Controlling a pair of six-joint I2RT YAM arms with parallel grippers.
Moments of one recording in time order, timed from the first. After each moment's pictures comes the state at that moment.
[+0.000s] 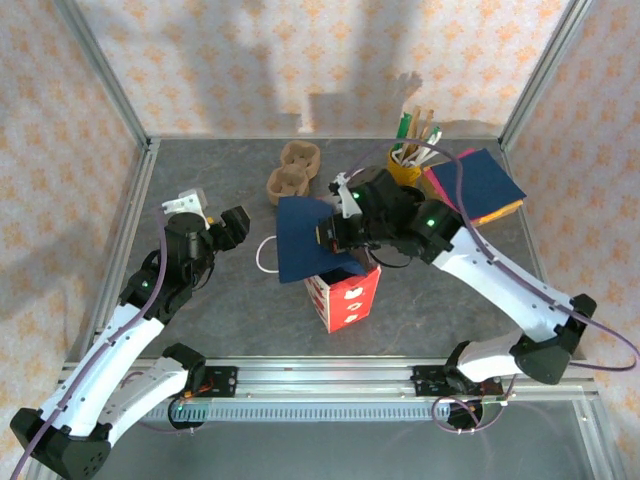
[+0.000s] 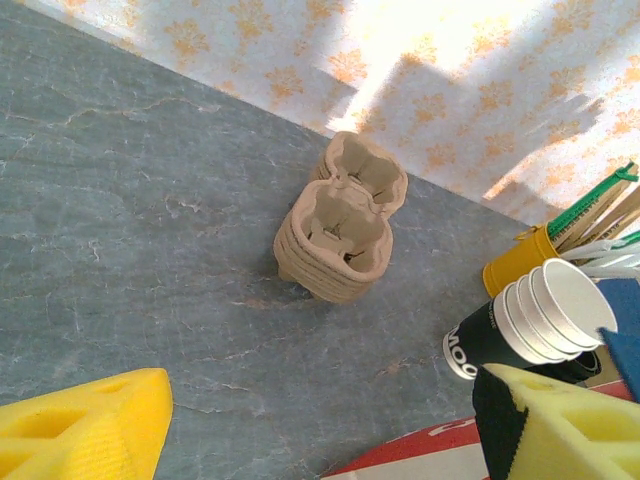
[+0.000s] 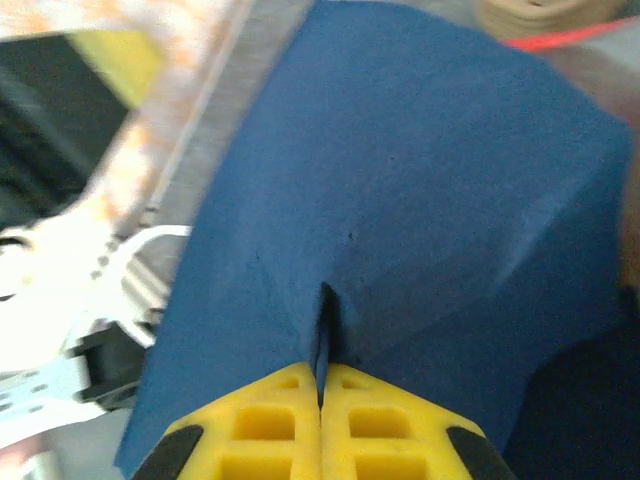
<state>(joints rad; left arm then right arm) -0.38 0.79 0.83 -0.46 -0.26 -0.63 0.87 1.37 1.52 -0.90 -0.16 0.57</state>
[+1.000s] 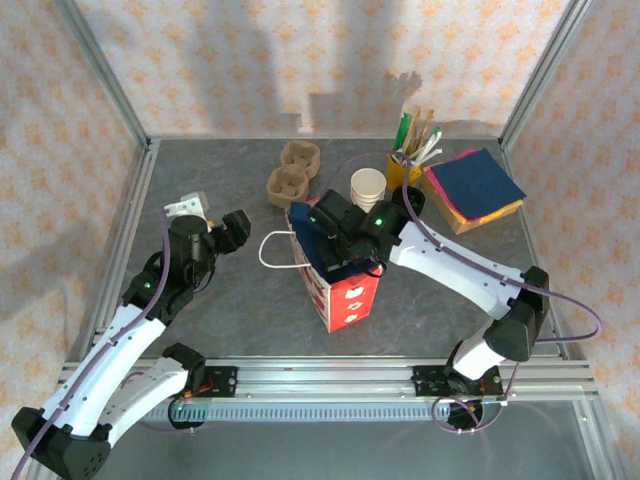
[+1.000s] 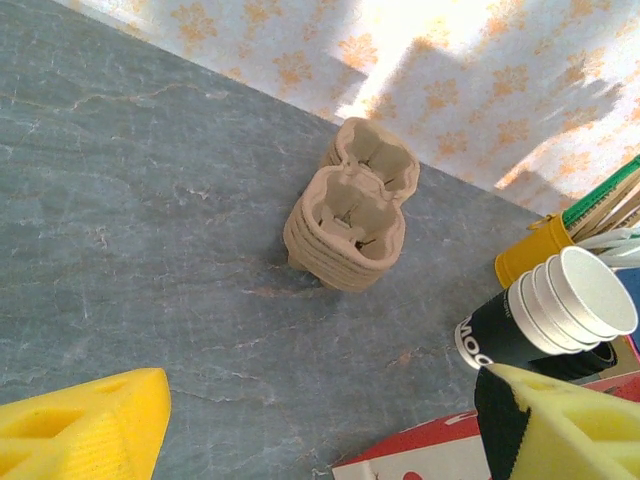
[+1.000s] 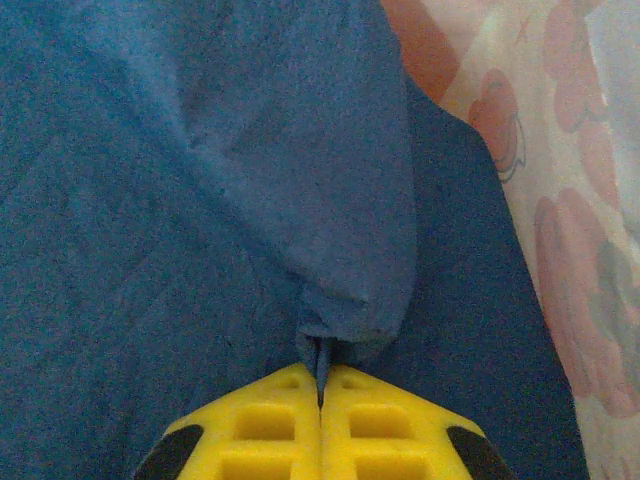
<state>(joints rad) -0.38 0.78 0.80 -0.46 -0.26 -0.63 0.96 1.55 1.56 -1.13 0.14 0.53</state>
